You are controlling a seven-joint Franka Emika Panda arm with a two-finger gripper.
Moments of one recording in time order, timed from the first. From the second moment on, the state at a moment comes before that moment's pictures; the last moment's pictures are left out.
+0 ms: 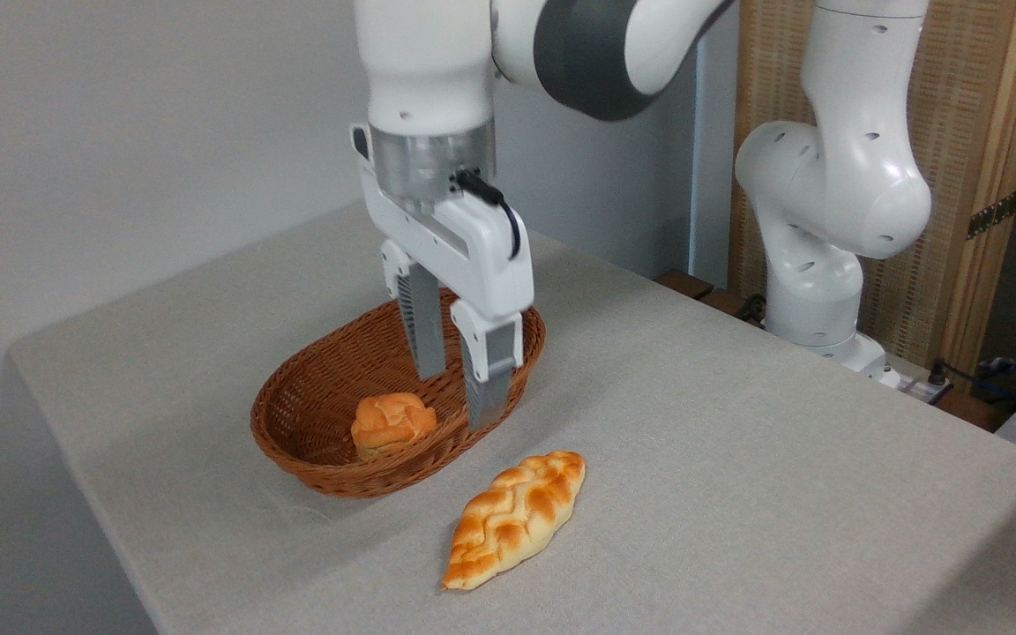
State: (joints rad) arm -0.26 -0.17 0.24 -2.01 -0.02 1.93 0.87
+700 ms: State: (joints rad) arm -0.26 -0.17 0.07 -1.96 -0.02 1.93 0.55
